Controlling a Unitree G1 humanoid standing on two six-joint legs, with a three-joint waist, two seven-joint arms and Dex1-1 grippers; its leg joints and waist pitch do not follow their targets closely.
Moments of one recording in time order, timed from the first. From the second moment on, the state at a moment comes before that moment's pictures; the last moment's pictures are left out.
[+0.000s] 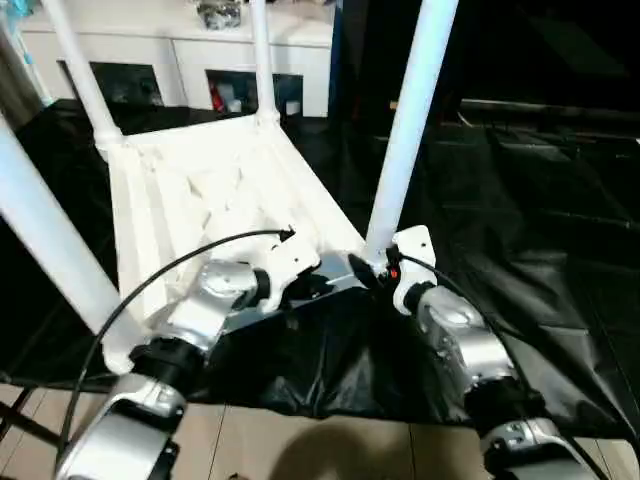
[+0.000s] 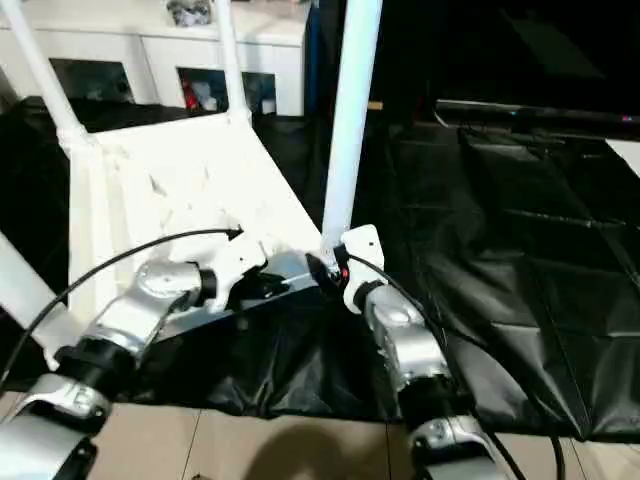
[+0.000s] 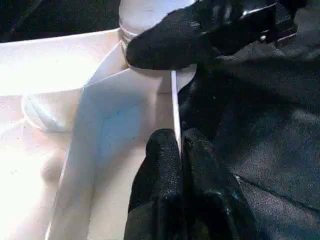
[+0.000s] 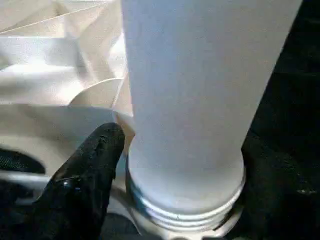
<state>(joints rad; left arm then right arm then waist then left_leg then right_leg) -0.60 0.25 -0.27 0.63 0.10 0.08 -0.95 -0.45 -0.07 0.07 0.60 0.07 0.07 0.44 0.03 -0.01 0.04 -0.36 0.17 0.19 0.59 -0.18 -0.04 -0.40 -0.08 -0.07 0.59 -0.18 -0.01</state>
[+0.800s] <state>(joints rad) -0.54 0.39 -0.27 0.57 -0.02 0.03 -1.37 -0.36 -0.36 0.22 0.39 0.15 0.08 1.13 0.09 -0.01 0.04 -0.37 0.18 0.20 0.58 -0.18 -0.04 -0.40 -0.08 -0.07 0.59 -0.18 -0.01</state>
